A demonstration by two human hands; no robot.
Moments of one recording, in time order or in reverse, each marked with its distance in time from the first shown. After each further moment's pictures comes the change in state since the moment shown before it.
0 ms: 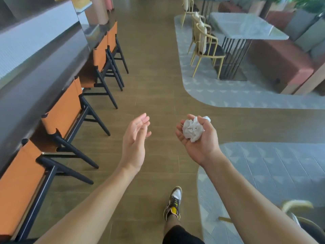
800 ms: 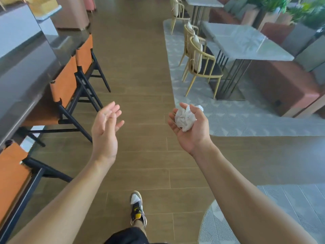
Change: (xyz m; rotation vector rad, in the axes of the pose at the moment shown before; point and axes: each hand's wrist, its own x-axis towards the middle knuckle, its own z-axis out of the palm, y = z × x) left_hand 0.560 -0.087 0.064 -0.044 0.128 0.072; right_hand 0.510 -0.171 0.158 -0.016 0.008 -0.089
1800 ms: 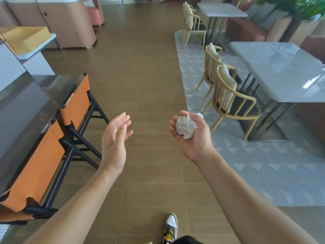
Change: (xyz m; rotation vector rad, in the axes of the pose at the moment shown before) left_hand 0.663 -0.176 0.132 0.048 -0.036 -0.010; right_hand 0.666 -0.076 0.236 0.047 -0.051 0.061
